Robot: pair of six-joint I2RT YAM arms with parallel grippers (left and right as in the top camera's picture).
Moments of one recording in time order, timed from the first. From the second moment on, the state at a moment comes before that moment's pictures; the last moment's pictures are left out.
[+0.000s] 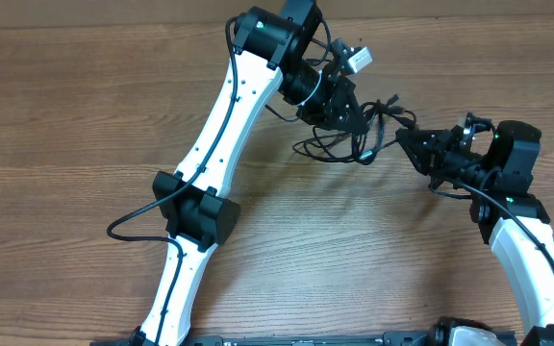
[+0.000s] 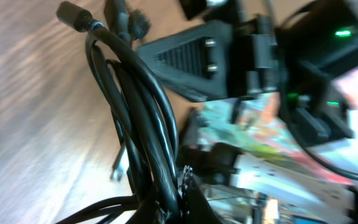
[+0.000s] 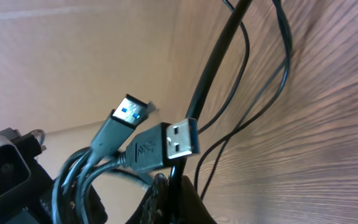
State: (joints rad) left arm -0.50 2.43 2.72 -1.69 1.00 0.05; right arm -0.17 1.29 0.72 -0.02 -0.86 1.20
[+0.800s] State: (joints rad) left arm -0.53 2.43 2.71 -1.69 0.67 0.03; right arm -0.21 1.29 0.72 -0.46 -0.60 0.86
